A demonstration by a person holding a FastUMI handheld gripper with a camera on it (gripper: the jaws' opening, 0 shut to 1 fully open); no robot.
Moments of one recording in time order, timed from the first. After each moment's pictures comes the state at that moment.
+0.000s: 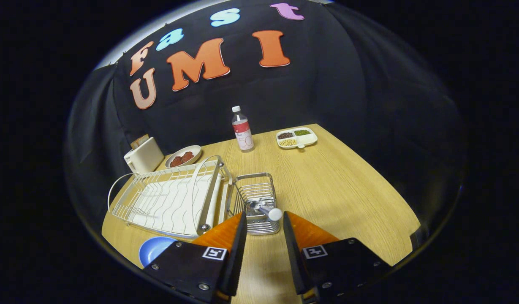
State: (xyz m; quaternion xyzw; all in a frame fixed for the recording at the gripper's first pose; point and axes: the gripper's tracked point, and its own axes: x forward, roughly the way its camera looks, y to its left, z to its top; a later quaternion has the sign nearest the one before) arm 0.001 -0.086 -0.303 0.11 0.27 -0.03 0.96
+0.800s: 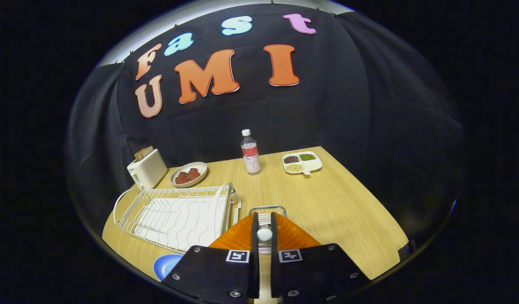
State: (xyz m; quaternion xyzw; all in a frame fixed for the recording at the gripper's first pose) arm 0.014 -0.067 -0.218 0.09 0.22 -0.04 0.97
